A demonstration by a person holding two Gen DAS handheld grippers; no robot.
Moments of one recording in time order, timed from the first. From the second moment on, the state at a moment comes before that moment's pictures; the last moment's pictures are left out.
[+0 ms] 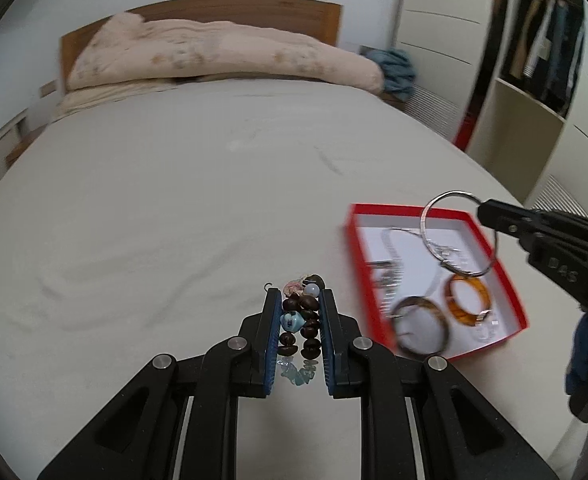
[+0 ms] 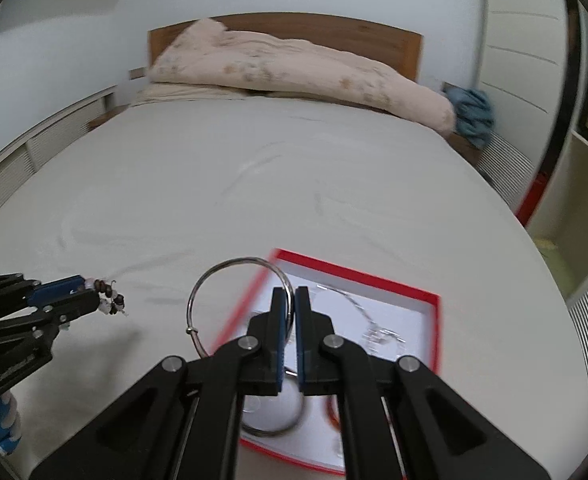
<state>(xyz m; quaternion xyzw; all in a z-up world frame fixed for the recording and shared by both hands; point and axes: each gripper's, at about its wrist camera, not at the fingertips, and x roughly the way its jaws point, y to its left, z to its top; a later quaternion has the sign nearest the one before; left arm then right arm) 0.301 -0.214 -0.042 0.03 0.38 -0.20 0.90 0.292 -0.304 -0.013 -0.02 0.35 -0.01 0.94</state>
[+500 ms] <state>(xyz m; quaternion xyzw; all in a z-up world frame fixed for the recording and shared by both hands) 0.300 -0.304 -0.079 0.06 0.41 -0.25 0.88 0.288 -0.388 -0.078 0.04 0.38 -0.05 0.92</state>
